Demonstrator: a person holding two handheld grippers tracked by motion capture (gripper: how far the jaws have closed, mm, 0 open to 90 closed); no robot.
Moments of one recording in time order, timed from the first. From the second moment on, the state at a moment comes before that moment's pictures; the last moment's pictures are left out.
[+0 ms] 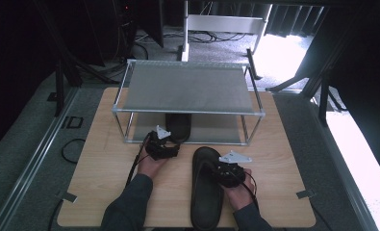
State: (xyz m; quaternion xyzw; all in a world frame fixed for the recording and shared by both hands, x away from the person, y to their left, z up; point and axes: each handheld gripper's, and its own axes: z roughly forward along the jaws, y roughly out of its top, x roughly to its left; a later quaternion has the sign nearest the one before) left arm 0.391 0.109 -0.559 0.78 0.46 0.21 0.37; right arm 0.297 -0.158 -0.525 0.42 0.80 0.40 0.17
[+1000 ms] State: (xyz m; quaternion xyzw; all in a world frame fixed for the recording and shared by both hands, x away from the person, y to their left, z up) left arm 0.390 0.108 -0.559 0.78 0.46 0.21 0.37; right arm 0.319 -0.155 -0.508 0.41 0.80 0.41 0.18
